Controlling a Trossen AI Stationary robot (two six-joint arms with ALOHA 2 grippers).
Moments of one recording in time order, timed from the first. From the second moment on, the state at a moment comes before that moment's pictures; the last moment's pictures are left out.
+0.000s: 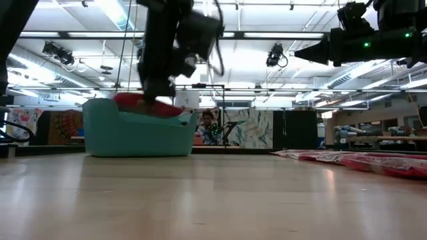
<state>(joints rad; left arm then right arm) 0.06 1.93 1.51 -1.42 -0.71 -0.56 -0.19 0.73 0.16 0.72 0.32 -0.31</state>
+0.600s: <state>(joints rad) 0.22 1.90 1.40 -1.23 -0.75 -0.41 -0.19 0.73 0.16 0.72 0.32 -0.31</state>
